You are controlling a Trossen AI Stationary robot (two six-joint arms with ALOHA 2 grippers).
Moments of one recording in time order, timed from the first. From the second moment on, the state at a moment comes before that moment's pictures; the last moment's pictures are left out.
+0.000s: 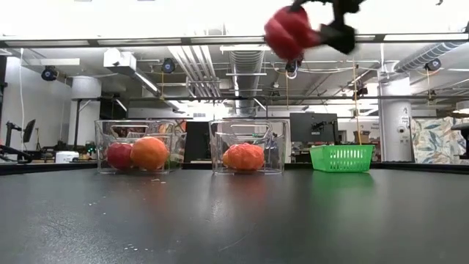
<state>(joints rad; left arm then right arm) -0.03 1.31 1.43 -0.53 -0.04 -0.06 0.11 1.20 1.00 -0.39 0.15 0.70</state>
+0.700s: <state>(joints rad) -0.01 1.03 0.98 0.11 -0.02 -0.43 0.03 1.40 1.39 -0.08 -0.03 0.26</state>
